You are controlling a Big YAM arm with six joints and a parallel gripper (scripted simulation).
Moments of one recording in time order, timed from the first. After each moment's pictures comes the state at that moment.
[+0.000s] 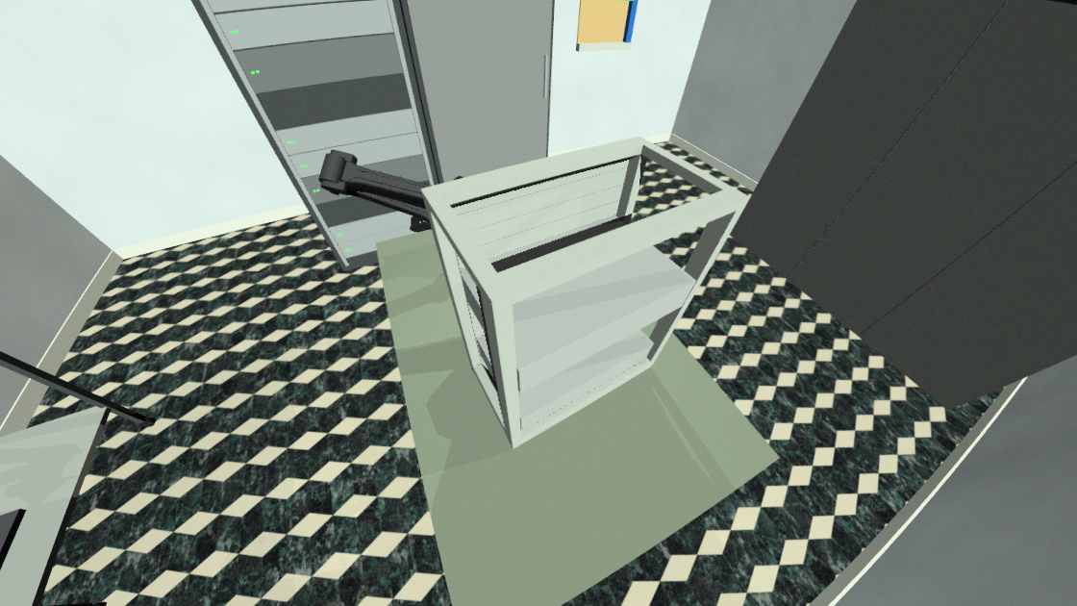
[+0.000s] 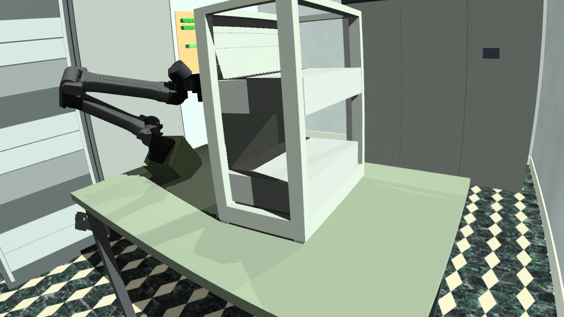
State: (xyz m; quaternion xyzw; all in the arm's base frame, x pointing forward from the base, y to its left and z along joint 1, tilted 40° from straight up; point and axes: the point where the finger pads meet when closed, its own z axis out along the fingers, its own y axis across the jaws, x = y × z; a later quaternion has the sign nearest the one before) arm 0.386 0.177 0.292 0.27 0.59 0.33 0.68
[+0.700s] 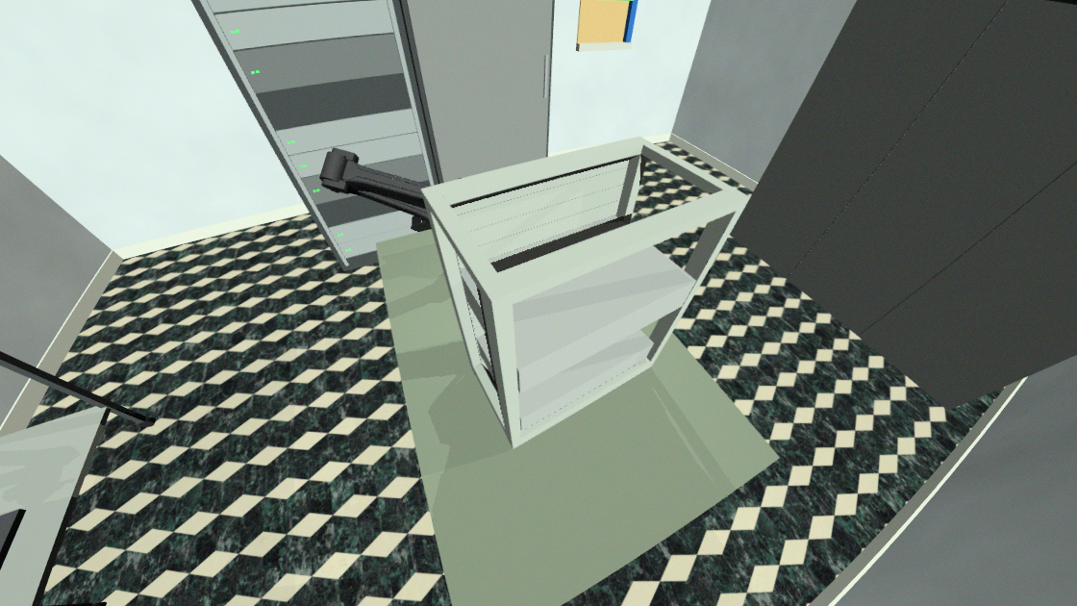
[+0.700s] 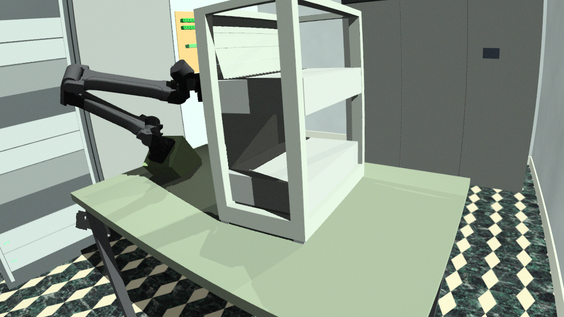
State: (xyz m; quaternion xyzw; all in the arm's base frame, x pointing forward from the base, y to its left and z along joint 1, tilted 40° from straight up) arm 0.399 0.179 0.297 0.27 0.59 0.34 0.68
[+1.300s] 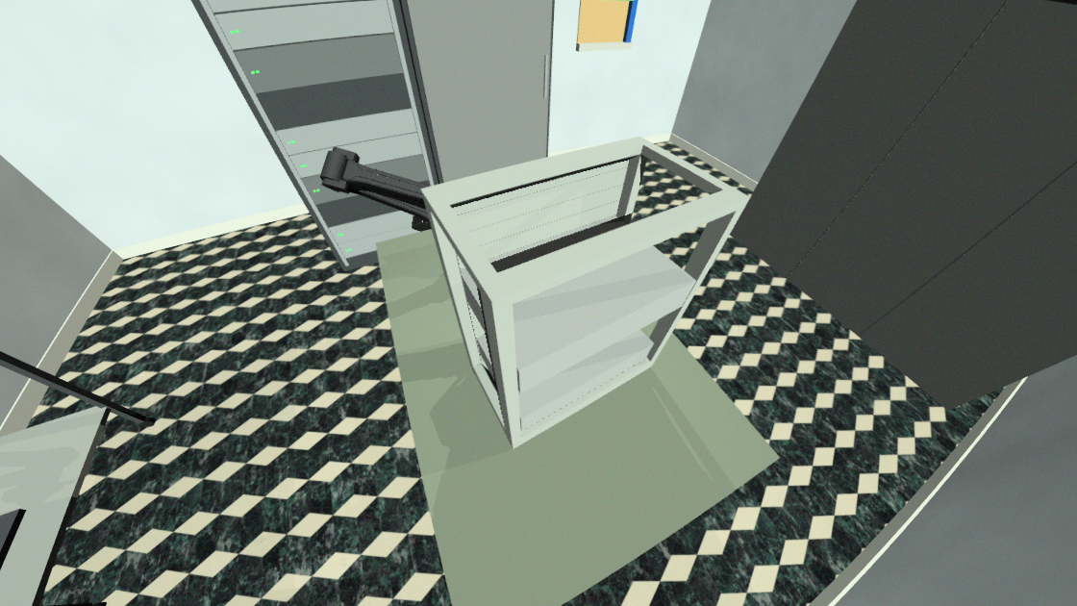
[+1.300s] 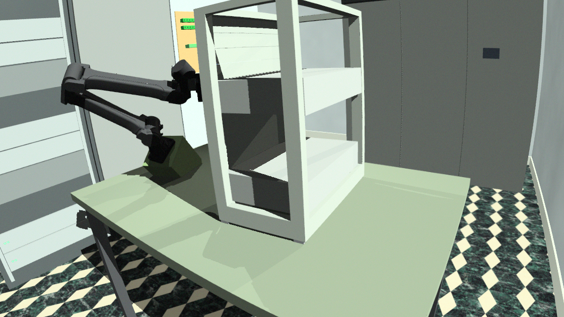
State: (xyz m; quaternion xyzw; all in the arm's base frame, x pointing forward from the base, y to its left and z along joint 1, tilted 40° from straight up) arm 0.405 0.179 0.298 0.27 0.59 0.34 0.68
